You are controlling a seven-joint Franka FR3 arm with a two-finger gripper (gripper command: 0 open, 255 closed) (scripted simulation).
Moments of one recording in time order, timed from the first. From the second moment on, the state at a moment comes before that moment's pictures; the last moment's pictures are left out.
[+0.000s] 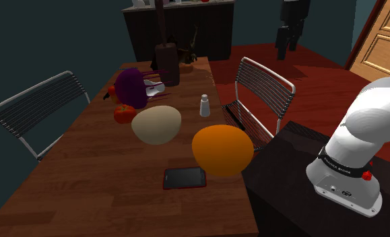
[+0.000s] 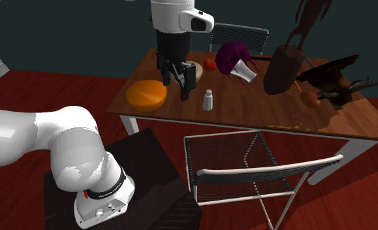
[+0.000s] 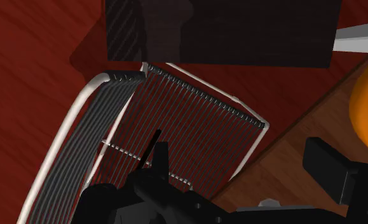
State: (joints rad) arm -0.02 -0.82 -0.02 -2.42 -0.08 1.54 -0.09
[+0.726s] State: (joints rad) arm 0.00 -0.56 0.05 -2.41 0.02 1.80 0.07
